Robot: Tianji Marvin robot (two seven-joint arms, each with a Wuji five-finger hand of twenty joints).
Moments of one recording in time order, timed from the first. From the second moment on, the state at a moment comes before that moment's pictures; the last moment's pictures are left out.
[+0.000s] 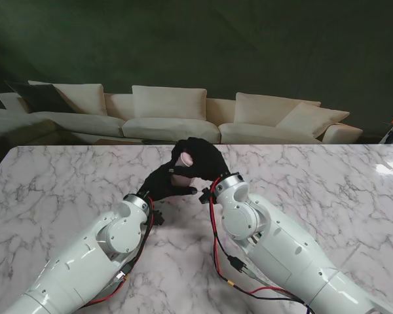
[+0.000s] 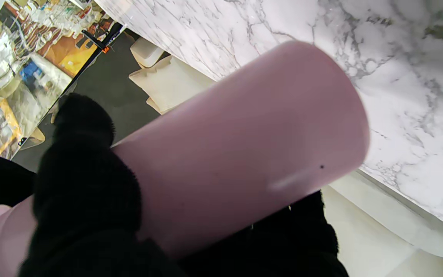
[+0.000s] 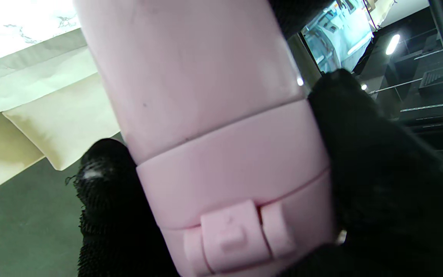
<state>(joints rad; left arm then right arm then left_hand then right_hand) 1.24 -1.19 -0.91 -1.26 0.41 -0.14 0.23 -1.12 -1.26 0.78 -1.31 -0.43 -0.12 -0.39 0.86 -0.43 -0.07 0.01 0.23 0.35 0.15 0.48 0.41 0.25 0.16 0.39 0.47 0.22 0.30 0.46 0.19 0.12 0.79 0.41 0.57 -0.77 0.91 -0.29 0.72 -0.29 1.08 0.48 0.74 0.17 0.91 0.64 0.85 0.29 0.81 0.50 0.80 0.31 1.53 0.45</state>
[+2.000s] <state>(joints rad) 1.22 -1.16 -0.97 -1.20 0.61 -0.27 0.24 -1.35 -1.19 1.00 -1.56 -0.52 -0.13 -0.25 0.91 -0.61 -0.08 0.05 0.53 0.20 0.73 0.60 0.98 0.15 0.18 0.81 0.86 0.22 0.49 0.68 0.53 0.19 1.08 0.49 0.25 -0.37 0.65 -0.10 0.13 0.03 0.61 0.27 0.27 0.14 0.59 0.30 0.51 0.17 0.34 0.30 0.25 0.31 1.06 0.44</state>
